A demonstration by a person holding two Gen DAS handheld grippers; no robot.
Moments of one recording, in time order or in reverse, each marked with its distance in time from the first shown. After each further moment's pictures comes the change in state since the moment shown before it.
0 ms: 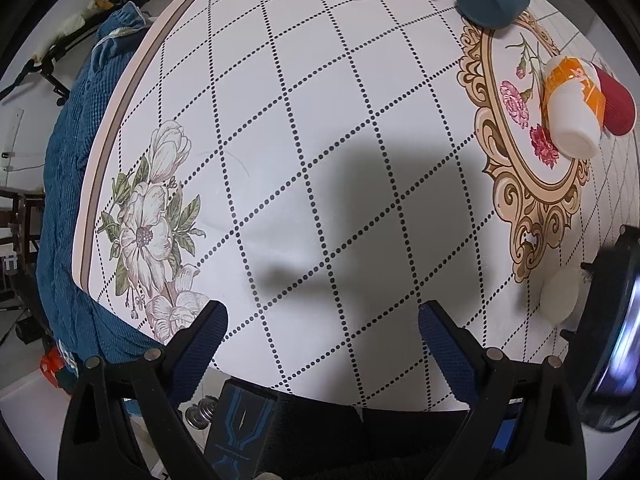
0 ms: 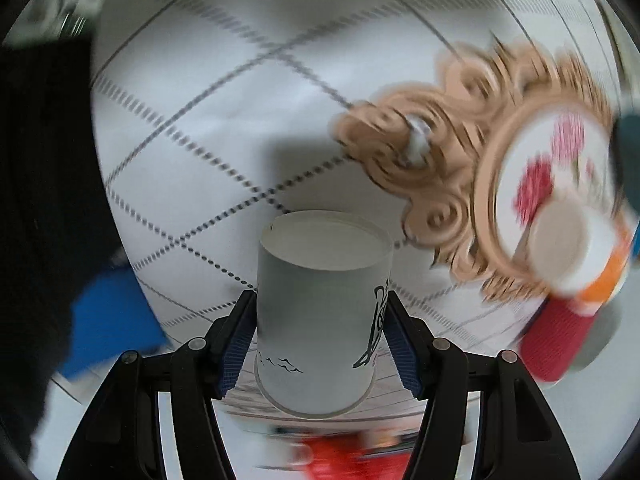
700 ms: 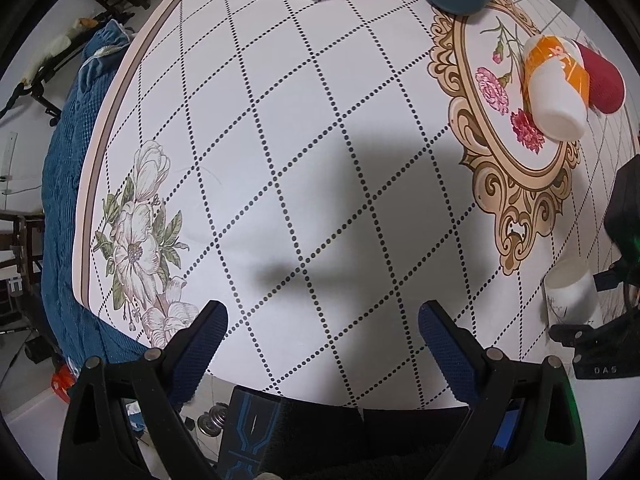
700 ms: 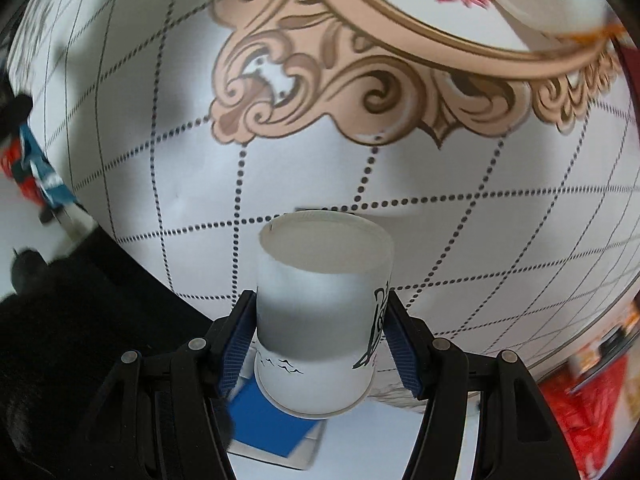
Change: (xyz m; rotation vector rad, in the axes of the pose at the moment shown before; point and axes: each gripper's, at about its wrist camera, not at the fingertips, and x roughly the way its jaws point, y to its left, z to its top) left arm -0.005 -0.029 0.007 0.073 0.000 0.015; right arm 0.048 -0.112 -0.048 0.649 -0.036 0.559
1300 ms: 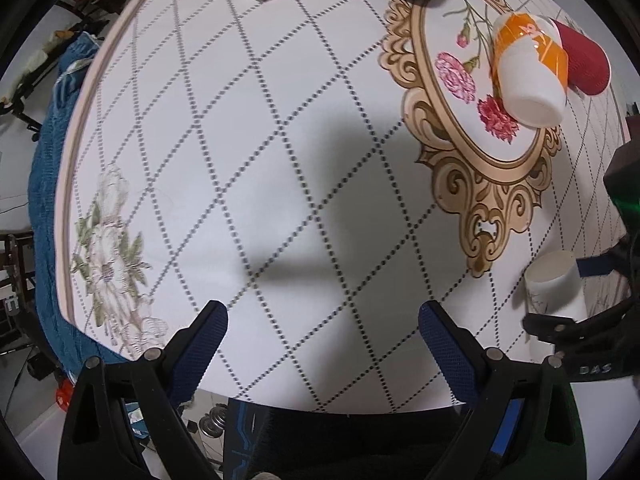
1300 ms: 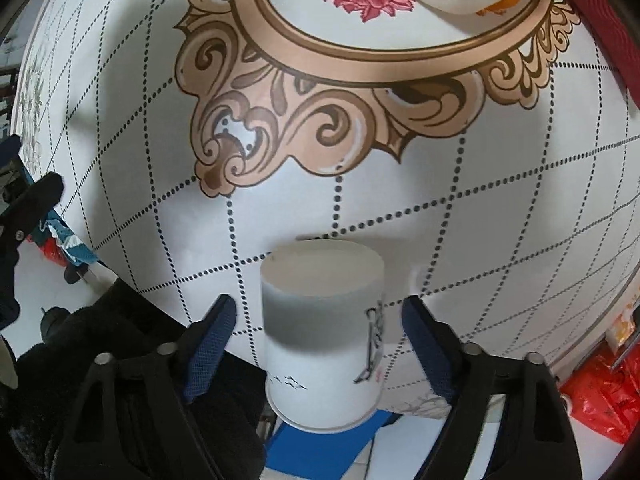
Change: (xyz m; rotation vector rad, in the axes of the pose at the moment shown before) left arm 0.005 -0.044 0.023 0.065 0.045 -0.041; right arm -0.034 -0.072 0.000 0.157 -0.129 0.092
